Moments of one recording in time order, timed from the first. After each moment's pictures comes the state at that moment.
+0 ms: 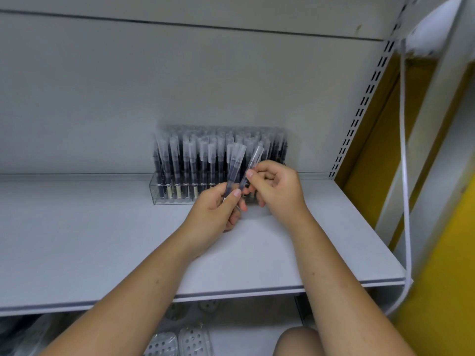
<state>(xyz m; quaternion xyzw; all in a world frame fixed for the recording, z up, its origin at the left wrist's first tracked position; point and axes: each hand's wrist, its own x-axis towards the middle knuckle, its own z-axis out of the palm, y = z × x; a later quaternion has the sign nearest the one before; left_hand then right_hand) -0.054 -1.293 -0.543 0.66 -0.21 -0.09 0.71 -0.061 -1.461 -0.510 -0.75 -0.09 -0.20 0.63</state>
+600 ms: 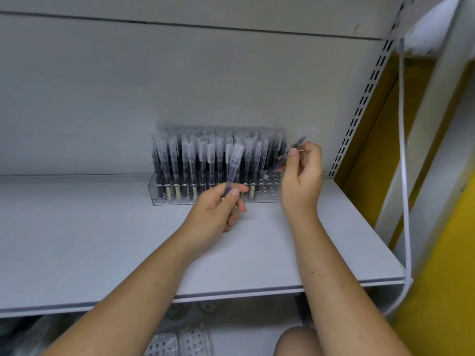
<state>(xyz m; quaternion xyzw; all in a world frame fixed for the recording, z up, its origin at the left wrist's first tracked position) -0.055 -1.293 -0.544 0.68 -0.19 -0.08 0.70 -0.046 -1.479 -0.516 -0.70 -0.01 -0.47 0.54</state>
